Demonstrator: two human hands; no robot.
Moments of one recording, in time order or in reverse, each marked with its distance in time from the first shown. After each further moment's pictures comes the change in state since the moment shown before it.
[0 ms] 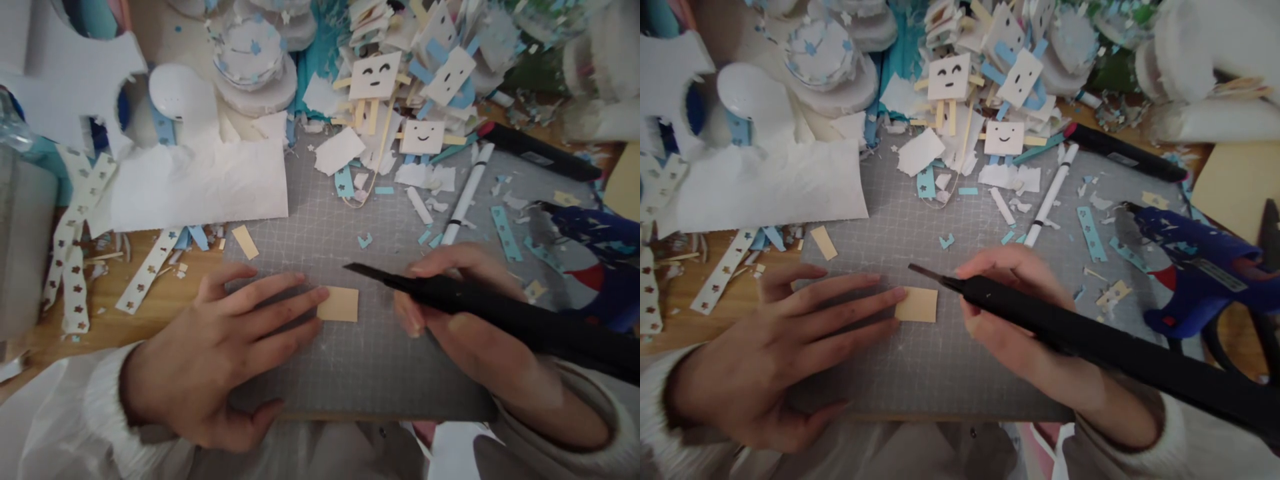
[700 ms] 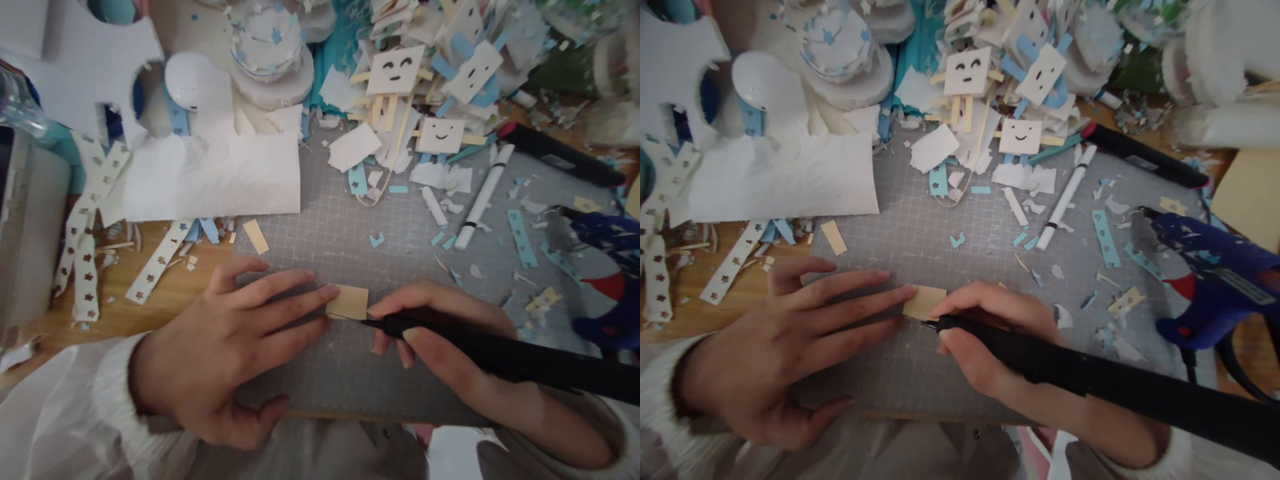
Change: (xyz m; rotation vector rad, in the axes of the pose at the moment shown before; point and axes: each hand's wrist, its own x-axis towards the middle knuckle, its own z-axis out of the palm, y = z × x) left_hand -0.002 0.000 0.000 -0.042 0.015 0.002; right_hand 0.002 -0.011 0.017 -0.146 -0.112 0.051
